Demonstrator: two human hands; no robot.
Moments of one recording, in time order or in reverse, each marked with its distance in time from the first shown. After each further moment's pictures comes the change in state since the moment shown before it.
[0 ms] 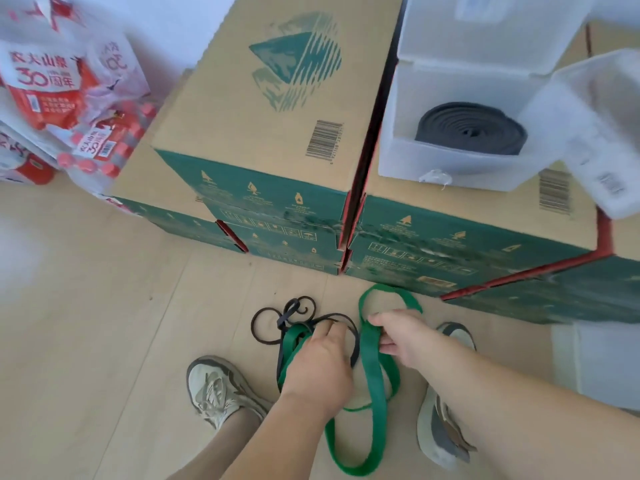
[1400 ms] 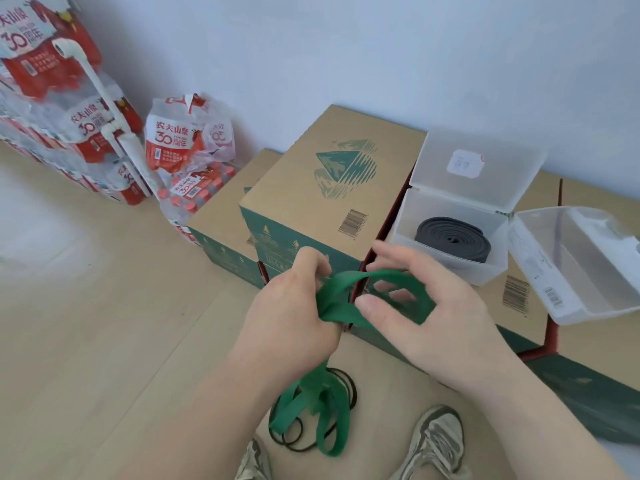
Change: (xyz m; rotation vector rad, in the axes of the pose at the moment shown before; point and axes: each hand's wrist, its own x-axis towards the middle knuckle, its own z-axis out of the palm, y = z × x) left_hand -0.105 0.078 -0.176 -0.220 0.614 0.126; right_hand -0.285 -0.111 -0.059 -0.494 -0.143 -1.413
